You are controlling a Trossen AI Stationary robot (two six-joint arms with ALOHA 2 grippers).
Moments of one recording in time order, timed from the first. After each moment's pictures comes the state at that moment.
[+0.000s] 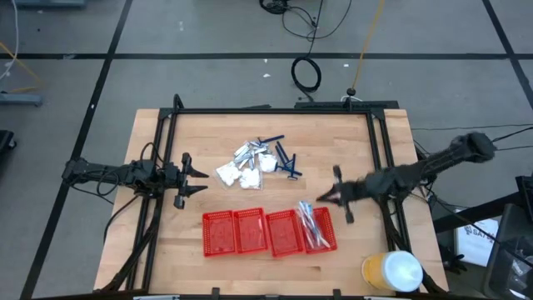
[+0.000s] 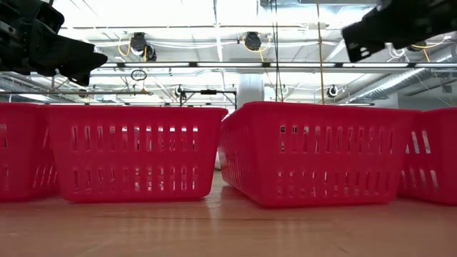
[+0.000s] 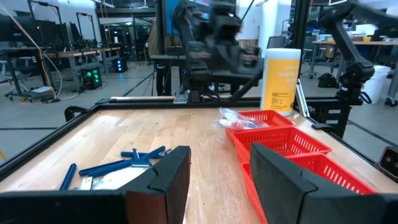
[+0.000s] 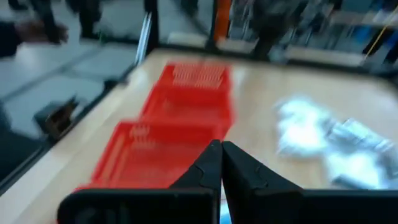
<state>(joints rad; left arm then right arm) -0.13 0.07 0.02 0.08 -0.06 0.02 0.33 0.83 0.35 0.27 0.13 -0.01</state>
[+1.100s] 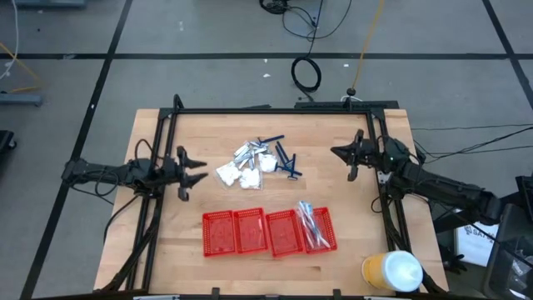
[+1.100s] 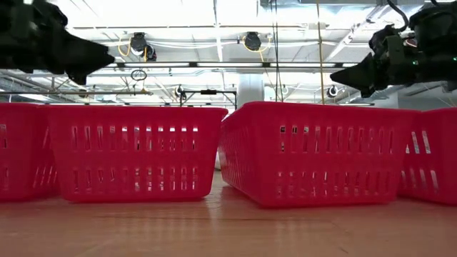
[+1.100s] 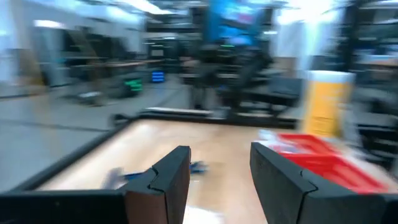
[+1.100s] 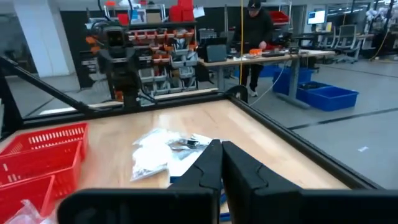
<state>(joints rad) -0.12 0.07 0.02 0.15 -0.27 0.01 -0.56 0.40 0.06 0.37 -0.31 0.07</state>
